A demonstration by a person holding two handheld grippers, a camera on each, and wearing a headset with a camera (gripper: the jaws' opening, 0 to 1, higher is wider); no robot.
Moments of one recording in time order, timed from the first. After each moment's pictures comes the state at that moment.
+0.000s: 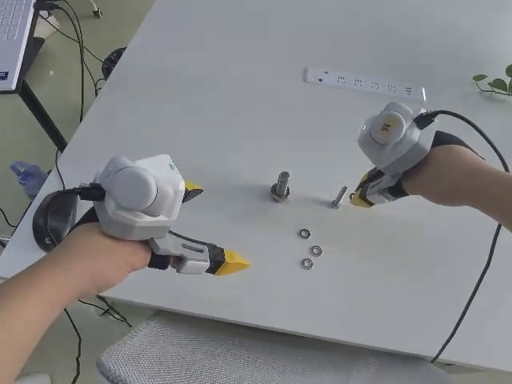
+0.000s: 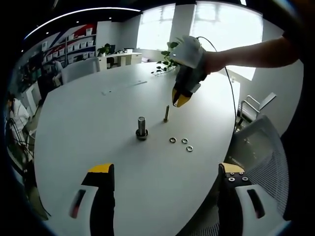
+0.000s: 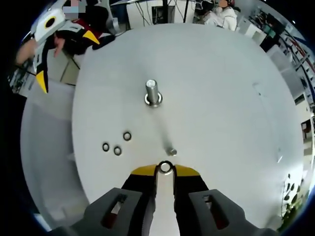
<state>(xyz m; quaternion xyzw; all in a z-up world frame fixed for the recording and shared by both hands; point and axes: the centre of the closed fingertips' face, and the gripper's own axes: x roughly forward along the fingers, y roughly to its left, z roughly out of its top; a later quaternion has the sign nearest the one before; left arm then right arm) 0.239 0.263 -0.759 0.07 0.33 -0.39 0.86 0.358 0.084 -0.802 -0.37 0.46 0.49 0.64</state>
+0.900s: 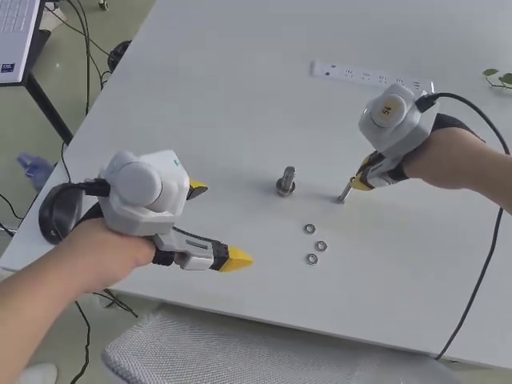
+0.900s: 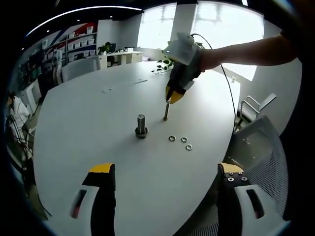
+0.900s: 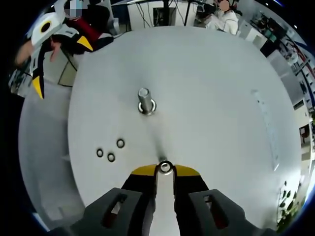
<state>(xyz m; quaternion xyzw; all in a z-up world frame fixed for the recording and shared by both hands) 0.235 0.264 -0.762 0.06 0.34 -0.39 0.86 0.370 0.097 -0.804 -0.38 0.45 0.50 0.64</state>
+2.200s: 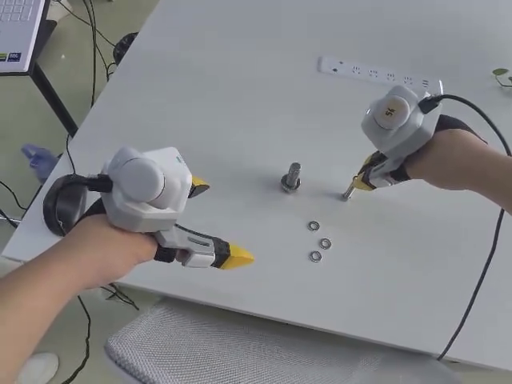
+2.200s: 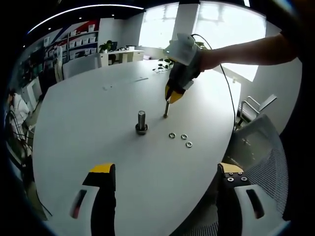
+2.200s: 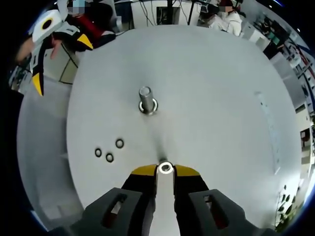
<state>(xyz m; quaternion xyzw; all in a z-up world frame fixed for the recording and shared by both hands) 0.229 0.269 -0.766 0.06 0.34 -0.38 0.85 0.367 0.102 -0.807 -0.39 0.45 0.50 0.63</state>
